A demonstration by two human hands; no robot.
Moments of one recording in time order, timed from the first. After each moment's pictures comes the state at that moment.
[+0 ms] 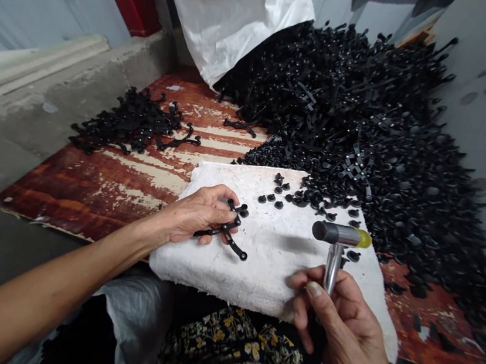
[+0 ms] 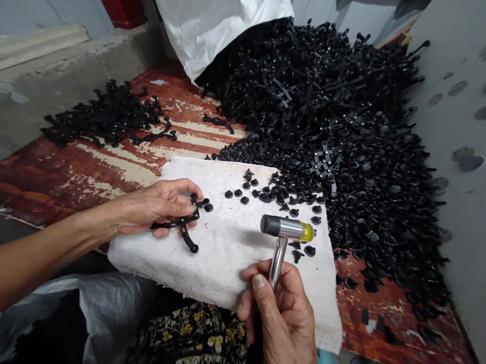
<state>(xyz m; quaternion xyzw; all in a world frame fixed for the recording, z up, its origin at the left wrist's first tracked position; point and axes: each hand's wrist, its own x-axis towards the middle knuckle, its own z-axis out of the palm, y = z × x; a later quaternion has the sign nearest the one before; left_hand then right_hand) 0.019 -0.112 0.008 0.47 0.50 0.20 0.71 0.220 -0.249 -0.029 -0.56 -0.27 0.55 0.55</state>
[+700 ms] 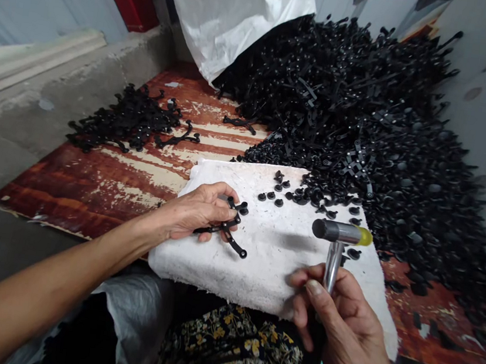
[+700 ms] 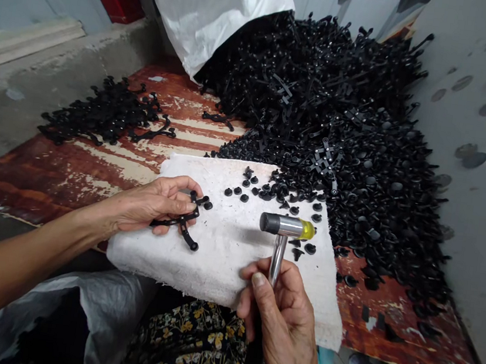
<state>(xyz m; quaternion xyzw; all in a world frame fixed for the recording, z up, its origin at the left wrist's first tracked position) 0.020 -0.110 0.008 0.48 0.49 0.19 0.70 0.230 -0.249 -0.039 -0.54 -0.30 0.57 0.55</state>
